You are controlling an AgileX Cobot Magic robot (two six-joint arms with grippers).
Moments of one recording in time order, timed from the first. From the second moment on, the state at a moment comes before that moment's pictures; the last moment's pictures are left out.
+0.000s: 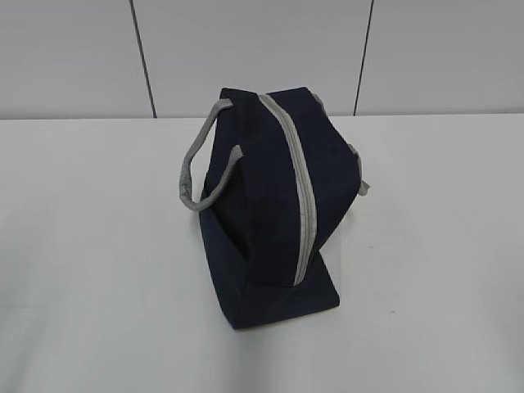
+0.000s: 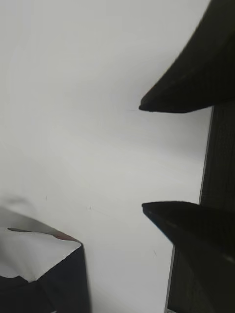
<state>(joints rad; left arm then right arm) -0.24 0.33 -0.53 -0.06 1.08 -0.03 0.13 0.04 -0.50 -0.03 1.16 0.03</state>
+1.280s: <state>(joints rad) -0.12 0.07 -0.53 -0.06 1.11 -0.02 0.08 -0.02 -0.50 -0.03 1.14 0.03</state>
